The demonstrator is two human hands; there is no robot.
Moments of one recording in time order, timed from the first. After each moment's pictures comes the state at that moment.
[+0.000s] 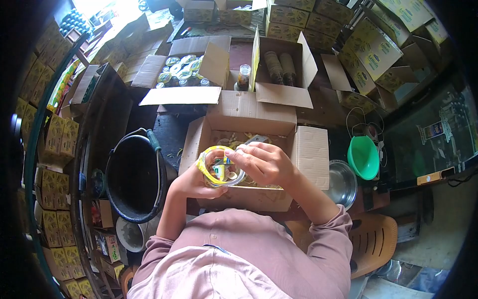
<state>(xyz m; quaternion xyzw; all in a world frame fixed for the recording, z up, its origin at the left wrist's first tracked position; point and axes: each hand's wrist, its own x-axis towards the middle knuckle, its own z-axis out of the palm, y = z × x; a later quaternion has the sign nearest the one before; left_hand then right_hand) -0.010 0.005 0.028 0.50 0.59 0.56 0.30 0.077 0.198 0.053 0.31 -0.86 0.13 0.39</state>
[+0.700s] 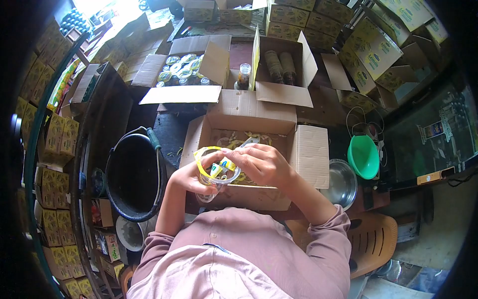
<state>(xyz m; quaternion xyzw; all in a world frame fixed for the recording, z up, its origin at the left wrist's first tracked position) -0.025 0.004 0.012 0.51 0.46 0.59 0.42 0.077 0.194 0.044 0.32 -0.86 0.17 0.37</state>
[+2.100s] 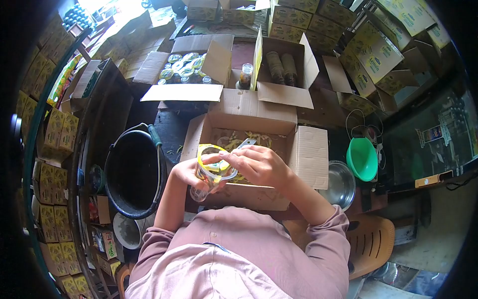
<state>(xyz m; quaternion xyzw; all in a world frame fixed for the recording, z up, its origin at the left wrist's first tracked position) -0.036 0.000 -0.008 0.39 0.29 0.59 0.64 0.073 0.187 0.038 0.33 -0.85 0.16 0.37</state>
